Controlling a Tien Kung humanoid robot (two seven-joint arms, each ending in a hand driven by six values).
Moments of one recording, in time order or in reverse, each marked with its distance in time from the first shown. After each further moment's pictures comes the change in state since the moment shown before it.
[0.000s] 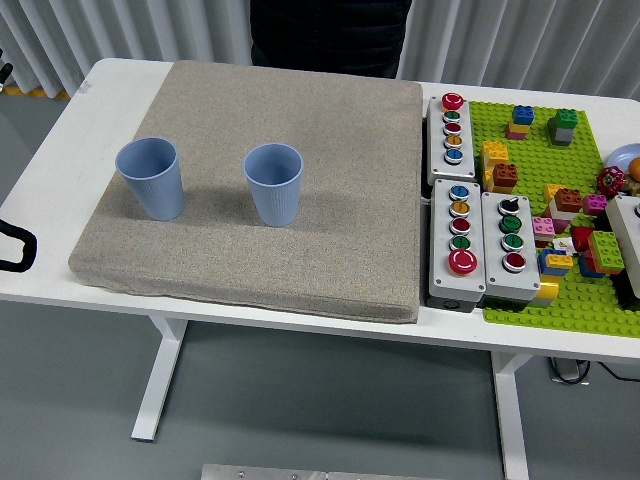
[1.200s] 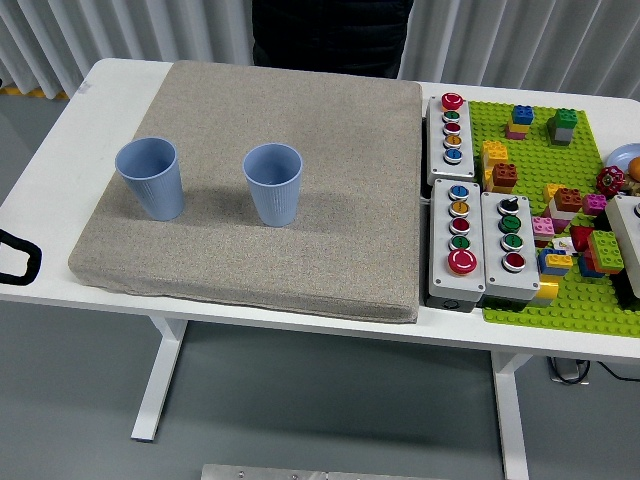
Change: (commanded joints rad) left arm 0.046 -0.030 -0.042 -0.041 0.060 0.052 -0.011; right arm -0.009 0.003 0.019 0.000 -0.007 -0.004 0.005
